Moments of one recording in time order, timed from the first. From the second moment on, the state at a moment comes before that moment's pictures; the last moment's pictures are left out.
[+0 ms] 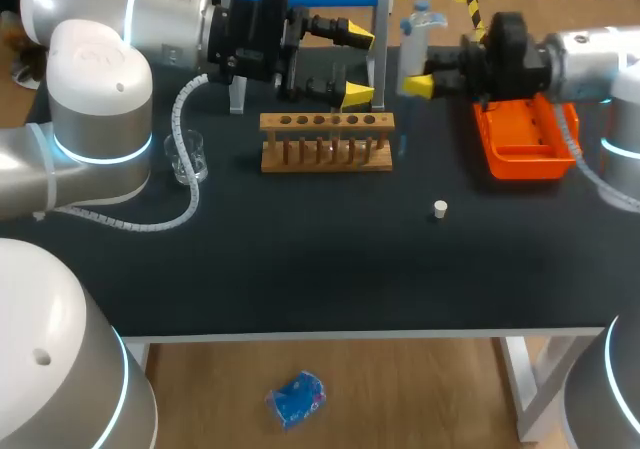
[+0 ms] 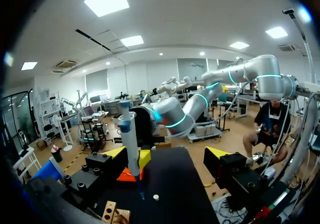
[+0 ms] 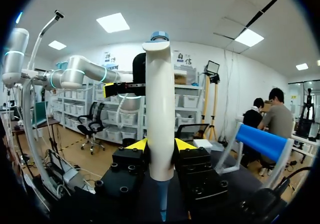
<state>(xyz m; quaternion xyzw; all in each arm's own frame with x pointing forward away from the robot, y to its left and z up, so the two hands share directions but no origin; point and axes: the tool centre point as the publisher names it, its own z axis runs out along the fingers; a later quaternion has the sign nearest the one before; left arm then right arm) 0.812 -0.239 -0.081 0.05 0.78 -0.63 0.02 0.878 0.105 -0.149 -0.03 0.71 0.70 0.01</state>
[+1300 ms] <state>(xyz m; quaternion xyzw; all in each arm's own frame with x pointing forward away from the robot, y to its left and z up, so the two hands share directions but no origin) 0.812 -0.239 -0.081 0.05 0.78 -0.63 0.02 0.916 0.016 -0.140 0.00 0.66 0.75 0.02</state>
